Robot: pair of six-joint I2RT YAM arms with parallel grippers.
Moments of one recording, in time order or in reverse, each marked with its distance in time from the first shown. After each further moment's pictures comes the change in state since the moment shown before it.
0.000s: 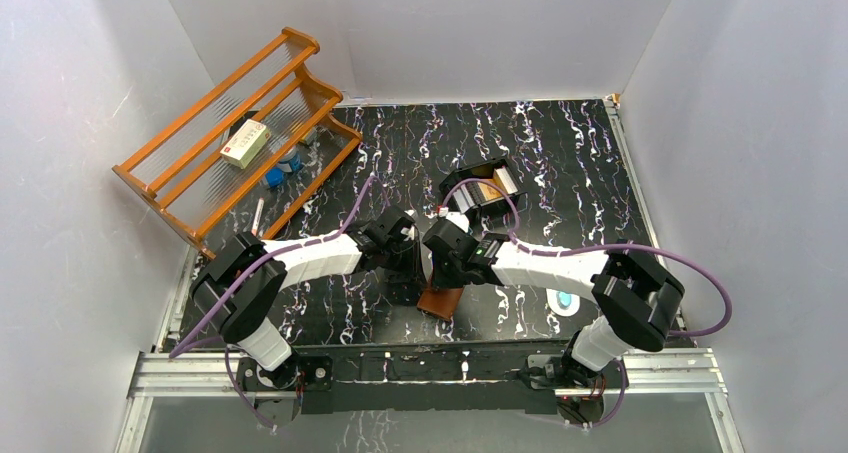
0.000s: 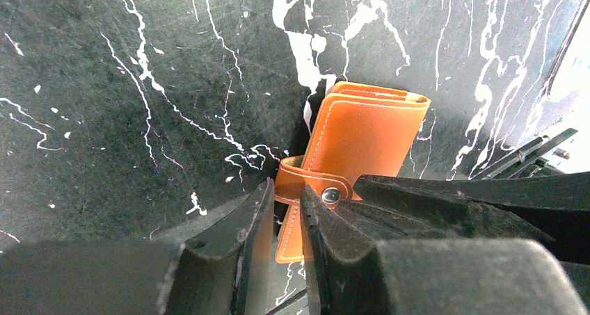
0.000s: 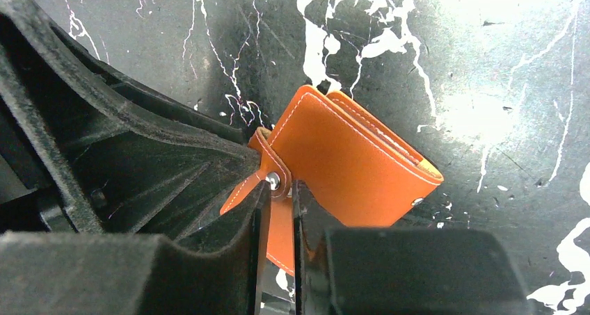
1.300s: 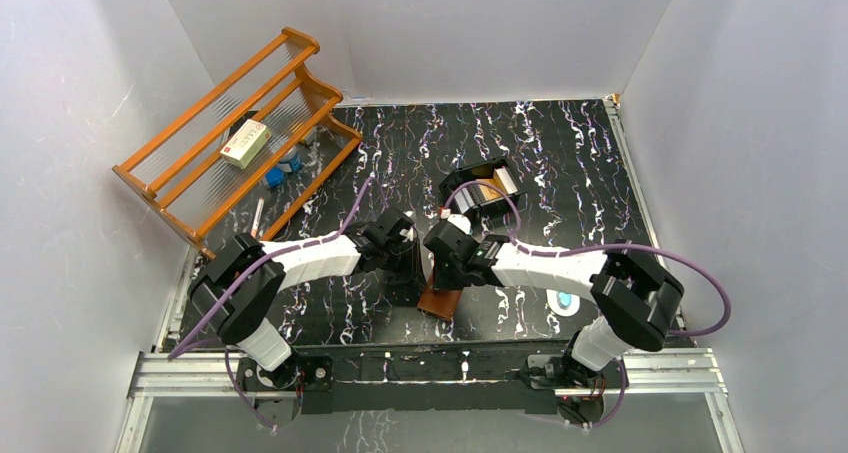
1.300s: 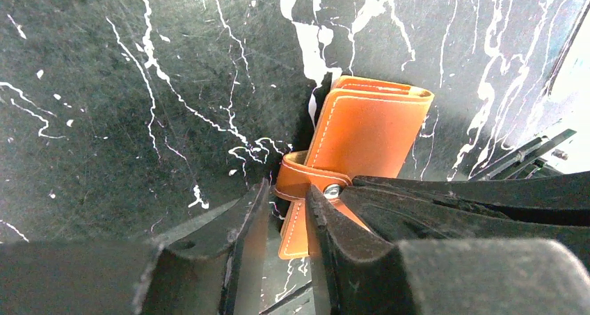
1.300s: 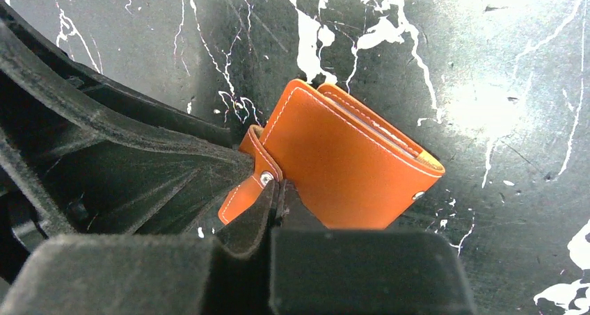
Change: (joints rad) left arm -0.001 -0.008 -0.012 0.000 0.000 -0.014; right arm -0.001 0.006 -0.014 0.007 -0.007 0.032
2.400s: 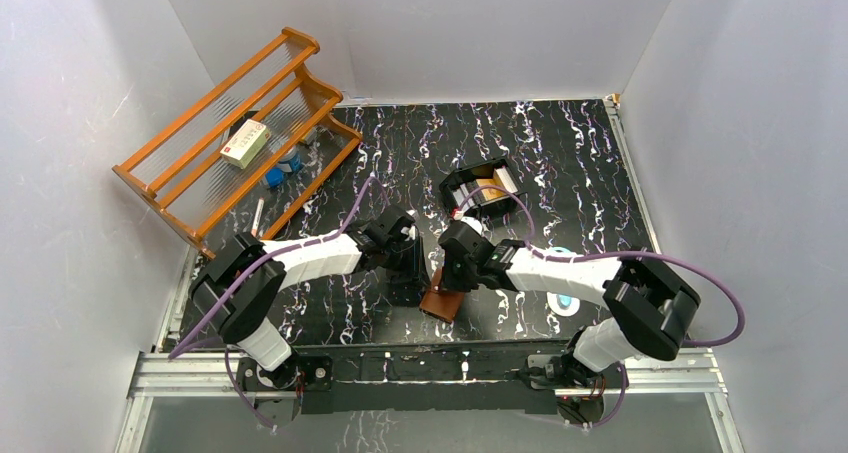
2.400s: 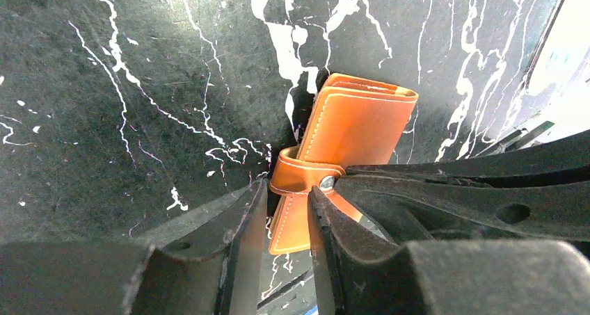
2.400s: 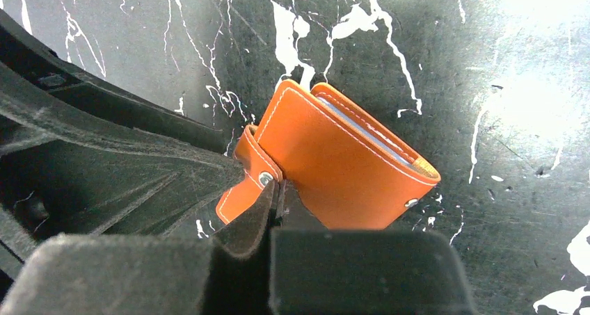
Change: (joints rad) left arm 0.000 0.001 0.016 0.001 0.036 -0.015; right arm -0.052 -0.079 -0.115 0.095 -0.068 0.021
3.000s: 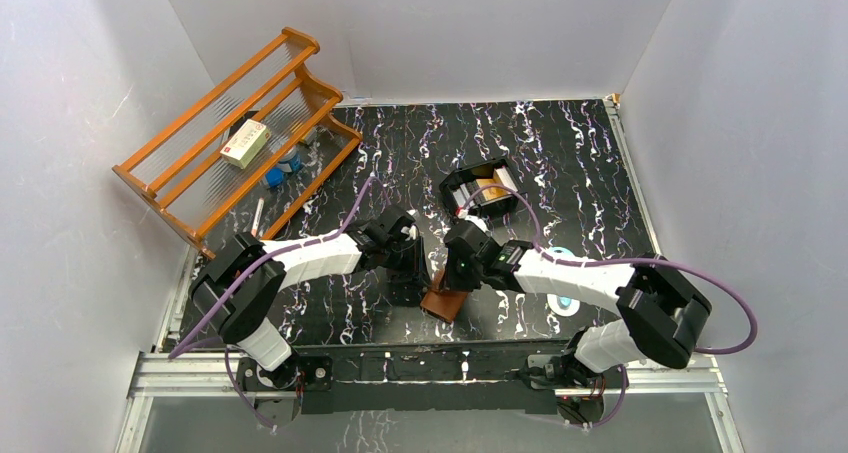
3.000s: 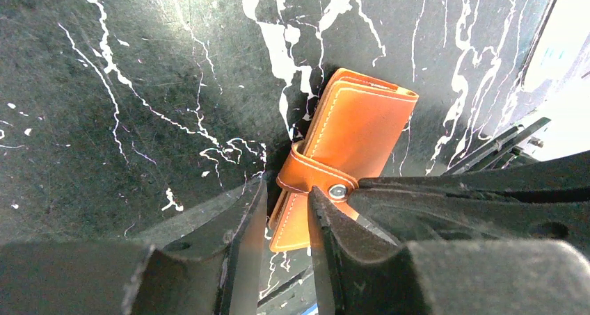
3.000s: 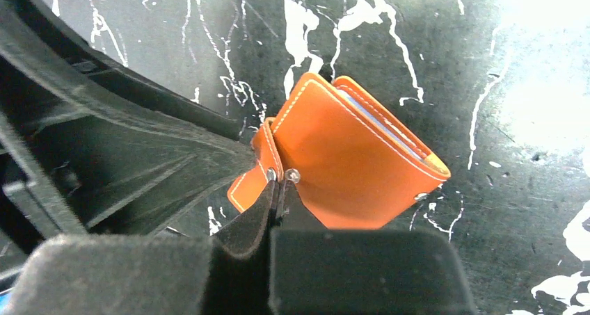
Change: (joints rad) left arm 0.000 0.003 0.002 0.005 0.011 0.004; right arm -0.011 -0.061 -0.011 -0.004 -0.022 0.003
